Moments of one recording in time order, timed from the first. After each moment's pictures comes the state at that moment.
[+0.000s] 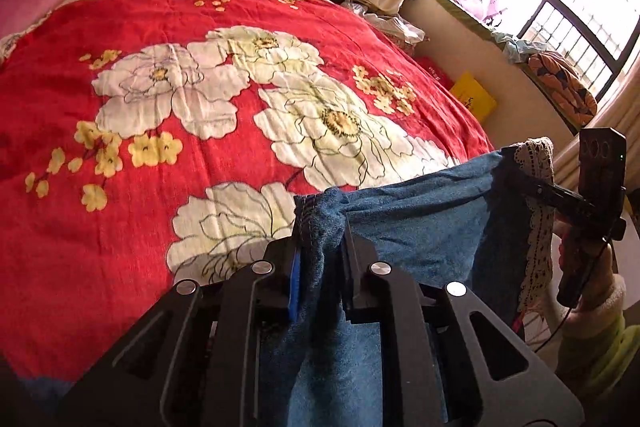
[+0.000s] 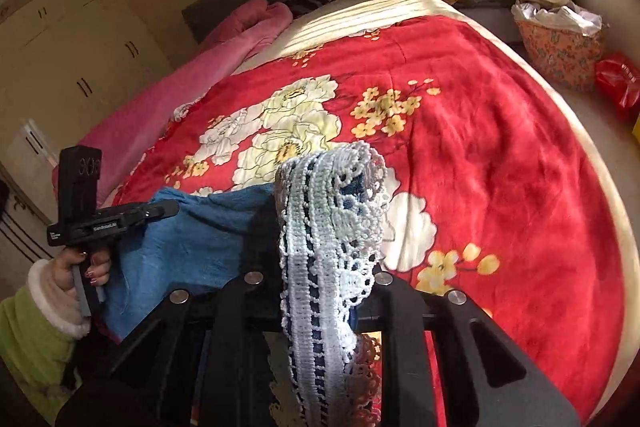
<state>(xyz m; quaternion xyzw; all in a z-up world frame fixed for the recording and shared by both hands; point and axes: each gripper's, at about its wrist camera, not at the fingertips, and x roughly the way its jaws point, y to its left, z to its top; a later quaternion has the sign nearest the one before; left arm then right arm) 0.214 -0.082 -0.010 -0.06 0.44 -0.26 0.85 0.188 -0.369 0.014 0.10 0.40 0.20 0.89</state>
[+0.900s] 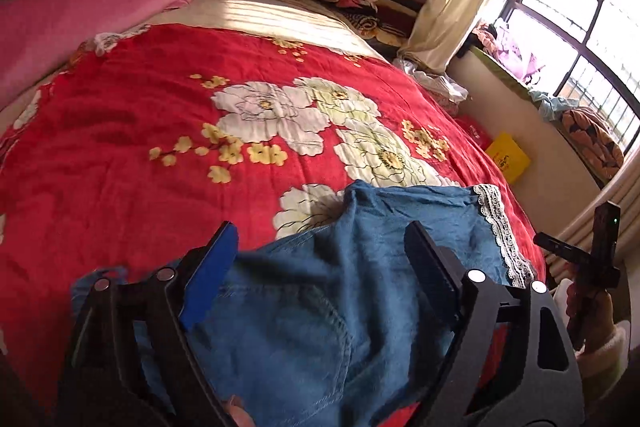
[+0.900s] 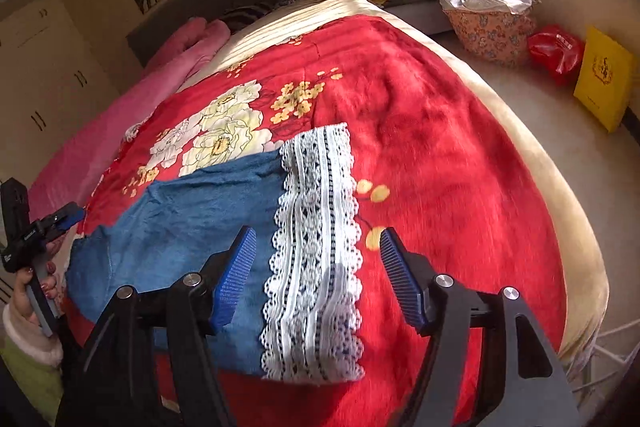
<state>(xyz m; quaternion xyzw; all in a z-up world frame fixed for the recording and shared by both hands) 0.130 0.004 0.029 -0.12 0.38 -0.14 0.91 0.100 -0.426 -0.010 0.18 0.41 0.11 0.89</state>
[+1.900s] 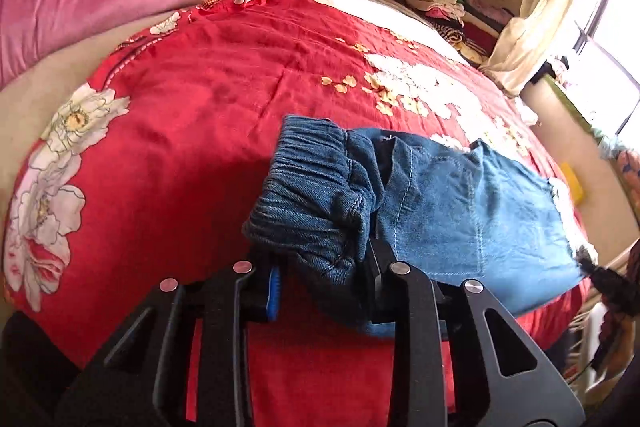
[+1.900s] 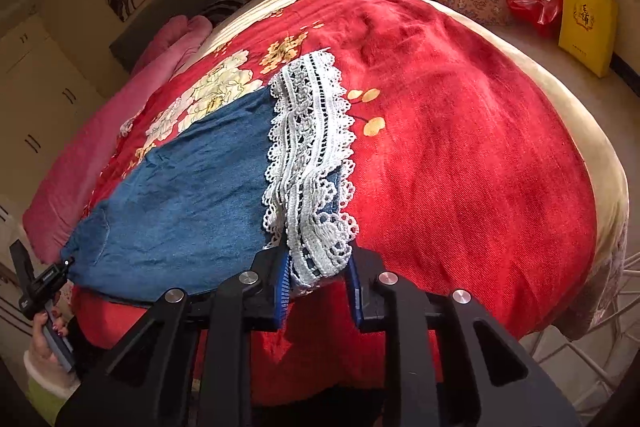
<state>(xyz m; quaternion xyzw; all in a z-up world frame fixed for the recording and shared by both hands) 0.057 0.096 -0.023 -0.15 0.40 -0.01 0.90 0.065 -0.419 -0.043 0.21 0.44 0.08 0.87</state>
